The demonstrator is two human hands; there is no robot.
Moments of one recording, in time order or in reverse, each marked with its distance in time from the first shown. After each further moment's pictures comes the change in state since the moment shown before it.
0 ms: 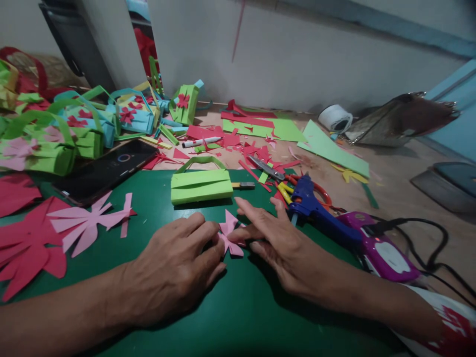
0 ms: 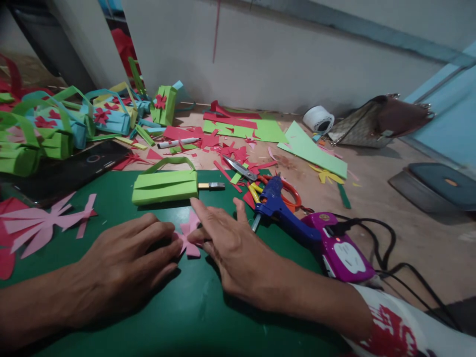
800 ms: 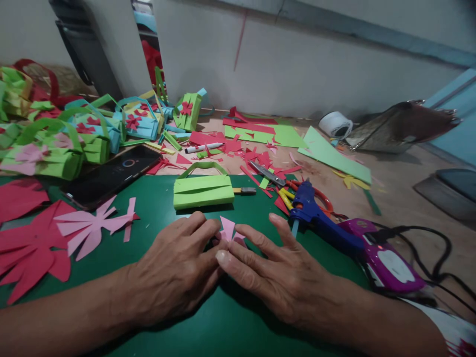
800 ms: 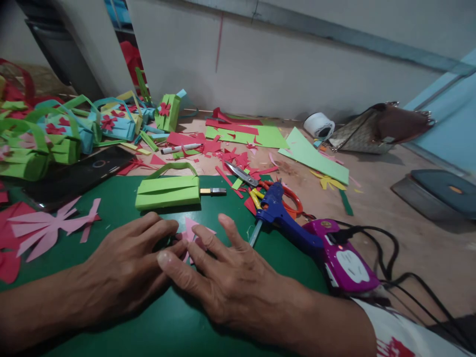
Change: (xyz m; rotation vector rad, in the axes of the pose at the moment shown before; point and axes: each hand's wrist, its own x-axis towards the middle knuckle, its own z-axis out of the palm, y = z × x) left_hand 0.000 -0.002 0.003 -0.052 -0.031 -0.080; right_hand -0.008 -0.002 0.011 -0.641 0.174 -0.447
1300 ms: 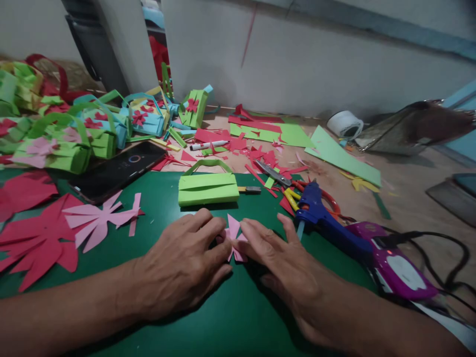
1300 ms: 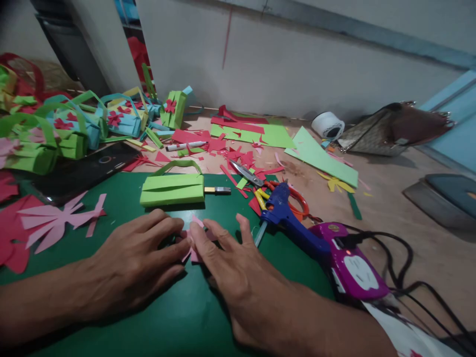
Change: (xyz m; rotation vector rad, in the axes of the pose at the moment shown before) left_hand 0.004 0.001 -0.005 0.029 -0.073 -0.025; right_hand -0.017 0.001 0.001 0.358 -0.211 0.216
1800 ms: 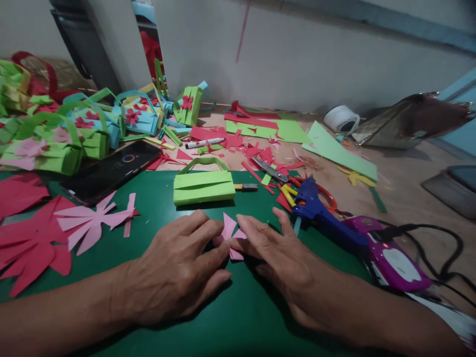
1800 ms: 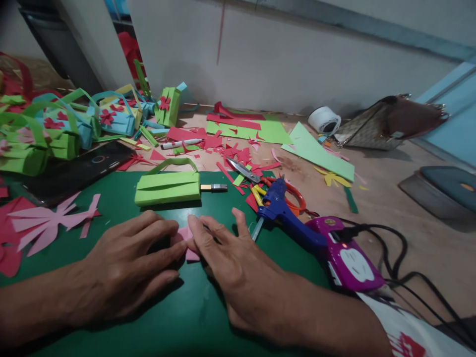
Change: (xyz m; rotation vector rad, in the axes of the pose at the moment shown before) left_hand -0.002 0.001 -0.001 -0.041 0.111 0.091; right_hand 0.004 0.002 -0.006 0.035 -0.020 -0.007
